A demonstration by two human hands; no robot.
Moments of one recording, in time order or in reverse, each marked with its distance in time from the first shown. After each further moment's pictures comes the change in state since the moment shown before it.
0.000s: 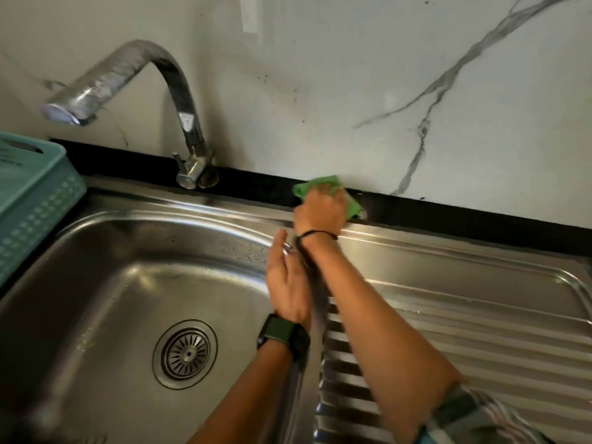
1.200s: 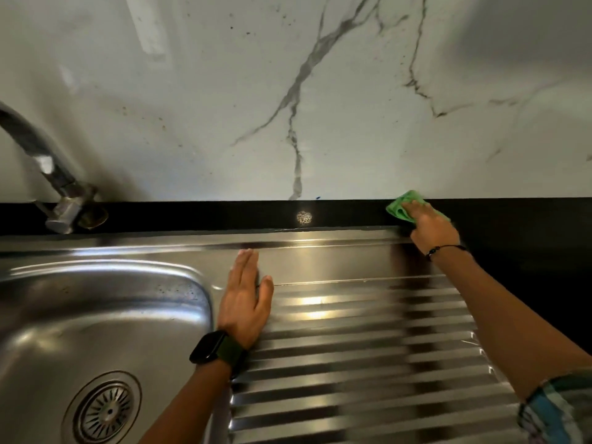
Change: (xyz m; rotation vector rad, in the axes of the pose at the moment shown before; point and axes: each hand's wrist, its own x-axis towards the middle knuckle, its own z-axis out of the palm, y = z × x) left_hand -0.022 -0.017 0.036 0.805 -0.519 0.400; right_hand -0.002 0.344 -0.113 -0.114 -0.045 0.172
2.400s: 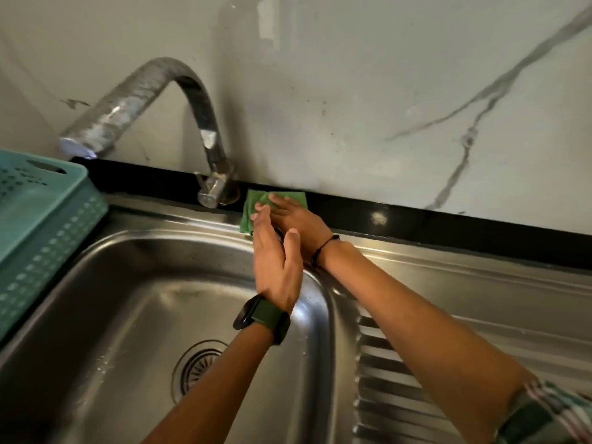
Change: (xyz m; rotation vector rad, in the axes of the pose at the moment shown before) left_hand 0.043 -0.063 -0.091 -0.370 0.477 -0.223; right_hand -0.036 -0.384 0.089 -0.049 -0.215 -1.142
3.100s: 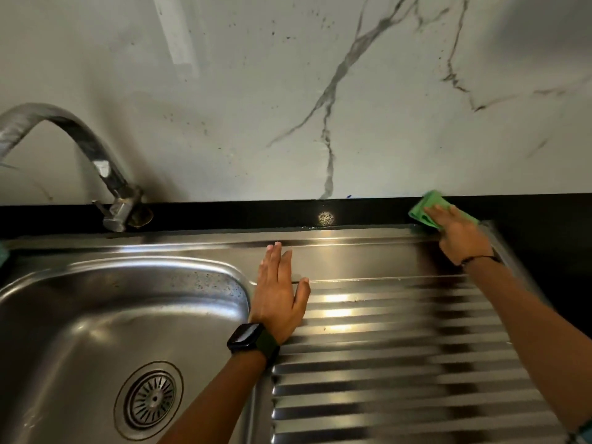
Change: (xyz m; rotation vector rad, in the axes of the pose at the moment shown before) left_hand -0.083 -0.006 0.071 0.519 -0.510 0.396; right_hand -0.342 0.174 -0.017 0.105 0.305 1.042
